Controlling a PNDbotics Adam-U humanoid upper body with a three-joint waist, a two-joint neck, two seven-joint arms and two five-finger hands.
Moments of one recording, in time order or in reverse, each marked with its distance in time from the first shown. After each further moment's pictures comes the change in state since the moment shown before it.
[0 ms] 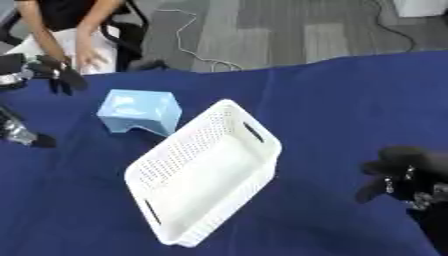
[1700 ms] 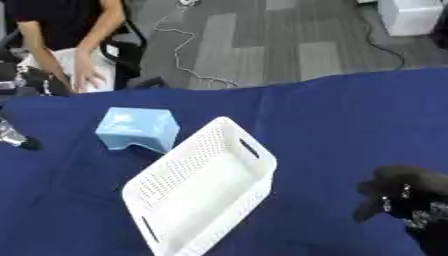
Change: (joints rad) left arm -0.215 -0.029 -0.118 0.357 -0.384 -0.059 -0.015; right arm -0.007 0.001 0.013 0.000 -0.008 0.008 0.008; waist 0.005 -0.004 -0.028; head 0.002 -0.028
